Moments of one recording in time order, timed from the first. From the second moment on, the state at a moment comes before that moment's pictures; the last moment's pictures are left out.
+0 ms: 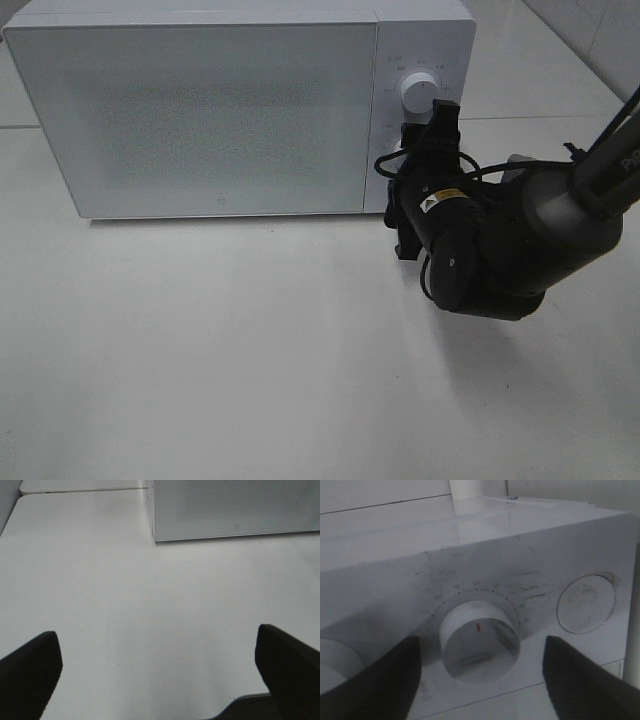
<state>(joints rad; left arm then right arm) 0.00 0.00 -0.52 -0.11 1.09 0.09 0.60 2.08 -0.80 0.63 -1.16 1.47</state>
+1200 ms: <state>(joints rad) 0.00 0.00 -0.52 -0.11 1.09 0.09 0.60 1.69 -0.57 0.28 -0.71 0.88</state>
